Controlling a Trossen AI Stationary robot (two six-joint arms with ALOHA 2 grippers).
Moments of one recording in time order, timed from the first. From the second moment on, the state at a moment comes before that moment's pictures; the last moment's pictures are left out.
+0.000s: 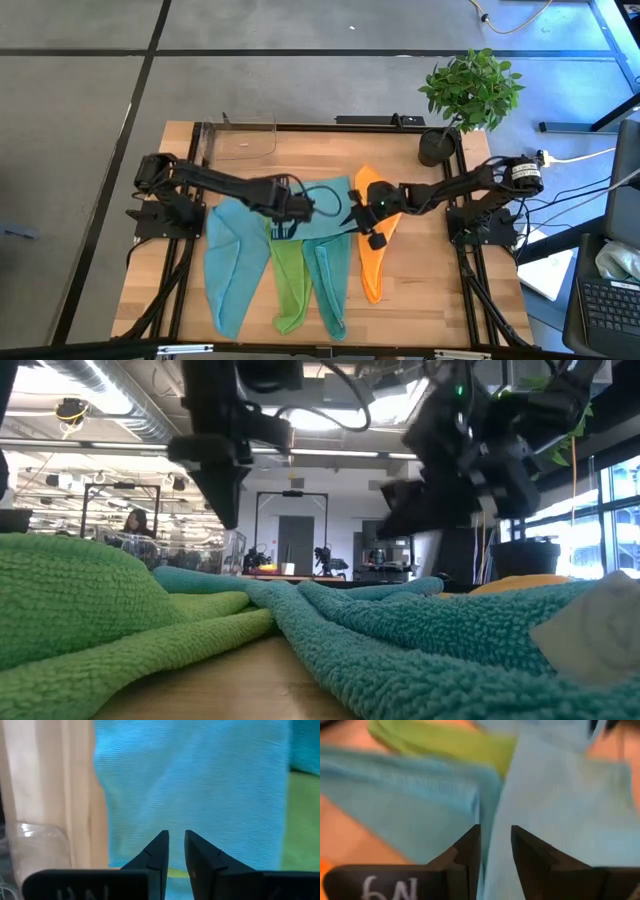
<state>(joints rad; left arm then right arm) -0.09 1.71 1.27 -0.99 -0.33 -0.16 -0.02 1.58 0.62 0.39 -0.32 -0.36</state>
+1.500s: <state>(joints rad) -0.35 1.71 0.96 -0.70 -0.33 -0.34 0.11 1.60 0.63 0.39 -0.02 -0.13</state>
